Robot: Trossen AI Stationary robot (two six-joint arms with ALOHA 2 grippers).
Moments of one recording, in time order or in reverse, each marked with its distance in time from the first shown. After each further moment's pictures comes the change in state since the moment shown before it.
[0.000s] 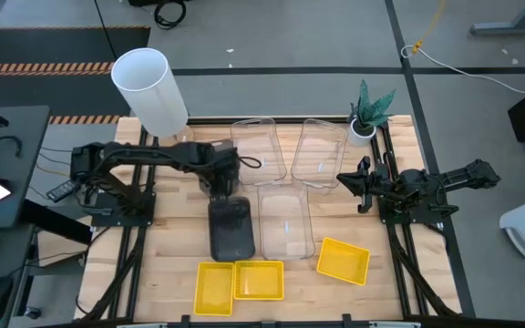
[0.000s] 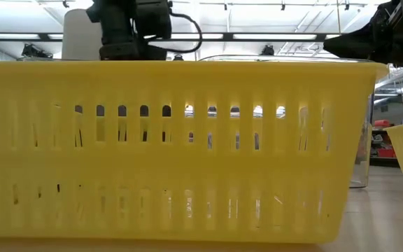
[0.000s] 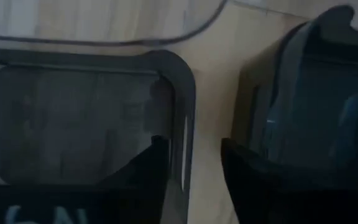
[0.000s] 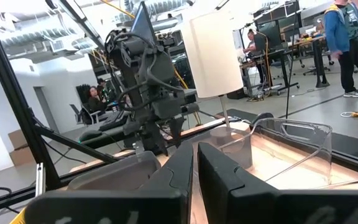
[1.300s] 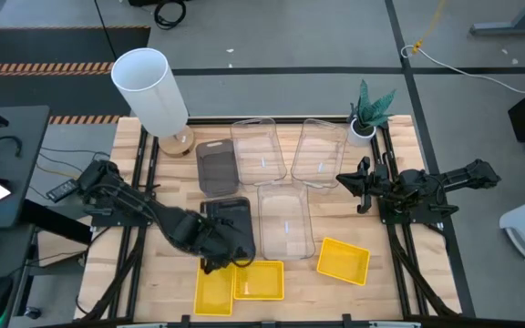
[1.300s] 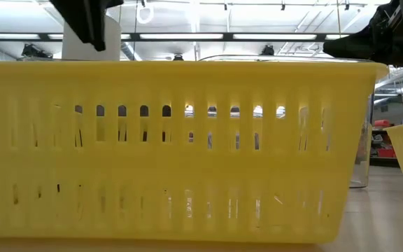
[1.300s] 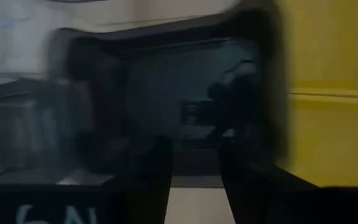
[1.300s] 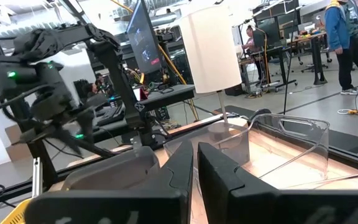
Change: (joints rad) left arm -0.680 0.146 0.387 -0.351 -0.353 -0.440; right arm 0.000 0.000 0.000 -0.022 0.003 0.000
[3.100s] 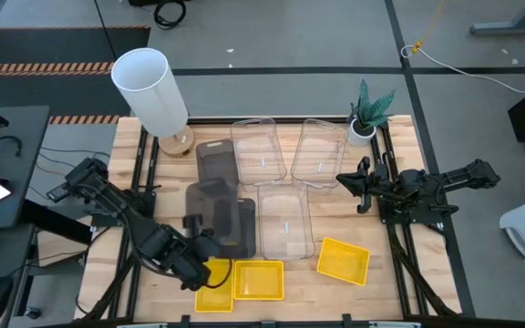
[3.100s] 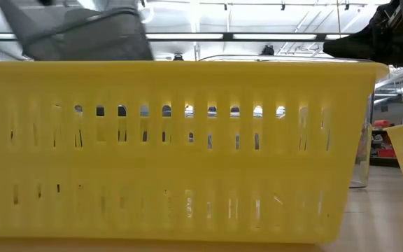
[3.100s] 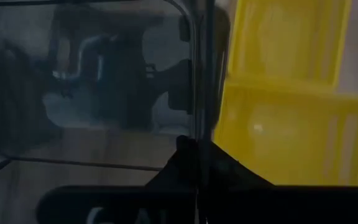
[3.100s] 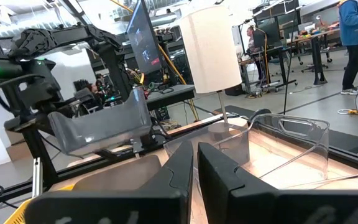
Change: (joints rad) left arm -0.187 -0.083 -0.031 0.027 -0.058 -0.271; right arm 0.000 0.000 0.000 0.000 0.000 0.000
